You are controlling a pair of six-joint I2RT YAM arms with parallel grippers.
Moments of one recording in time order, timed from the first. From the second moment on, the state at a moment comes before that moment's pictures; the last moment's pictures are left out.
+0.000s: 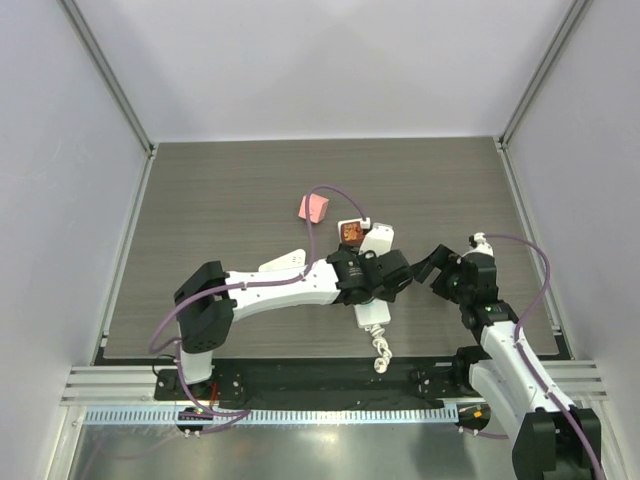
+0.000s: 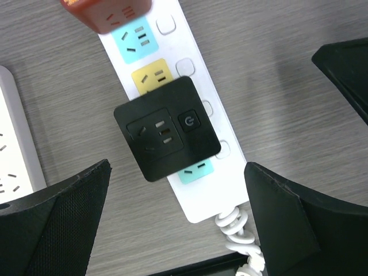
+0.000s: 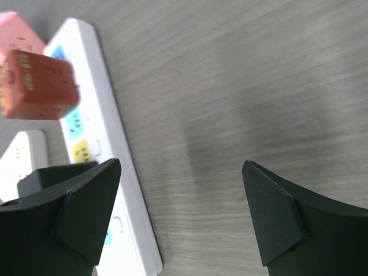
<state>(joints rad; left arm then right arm) -1.23 1.87 1.53 -0.71 -0.57 -0.81 0.05 0.75 0.28 -0.16 -0.14 0.63</state>
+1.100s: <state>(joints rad) -1.14 1.91 1.45 -0.48 -0.47 -0.74 0.05 0.88 0.18 0.19 -0.39 0.65</state>
